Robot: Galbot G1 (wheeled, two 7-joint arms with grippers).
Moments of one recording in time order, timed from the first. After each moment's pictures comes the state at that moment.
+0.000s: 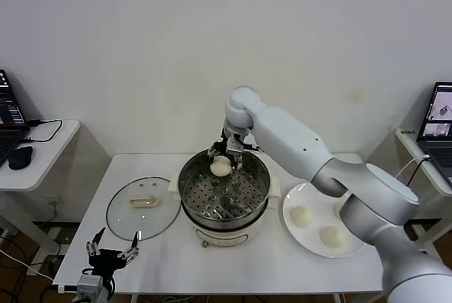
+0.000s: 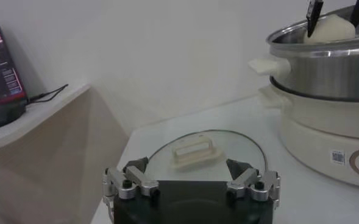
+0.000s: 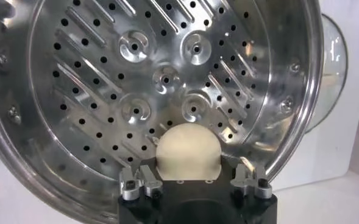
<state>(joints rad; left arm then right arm) 1.64 -1.45 -0.76 -2.07 0.11 0.23 0.12 0.15 1.43 -0.60 0.92 -0.71 0.80 -1.23</state>
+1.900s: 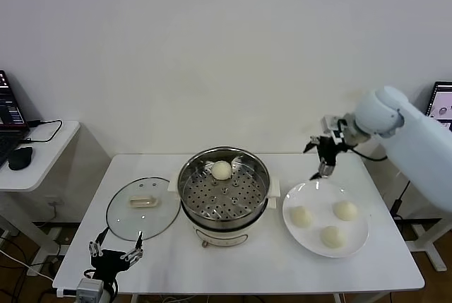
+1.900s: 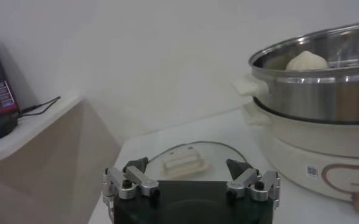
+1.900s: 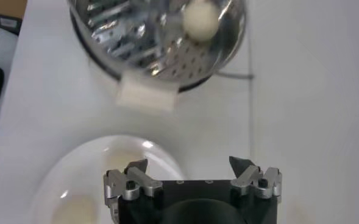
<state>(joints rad) 1.70 -1.45 -0.74 -2.15 0.10 0.25 0.13 -0.02 0.67 -0.46 1.49 -0.14 -0.44 -1.34</state>
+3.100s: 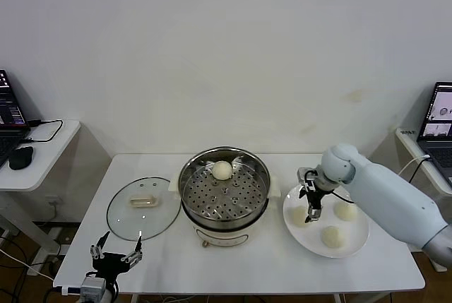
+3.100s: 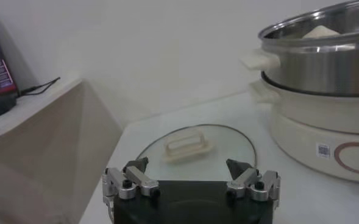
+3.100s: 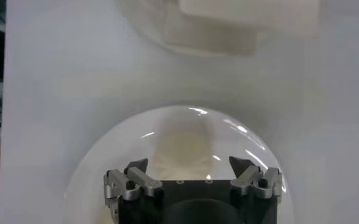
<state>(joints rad) 1.66 -1.46 -0.74 -2.07 0.11 0.25 0.13 -0.20 0.83 -0.50 1.30 -0.33 -0.41 -1.29</state>
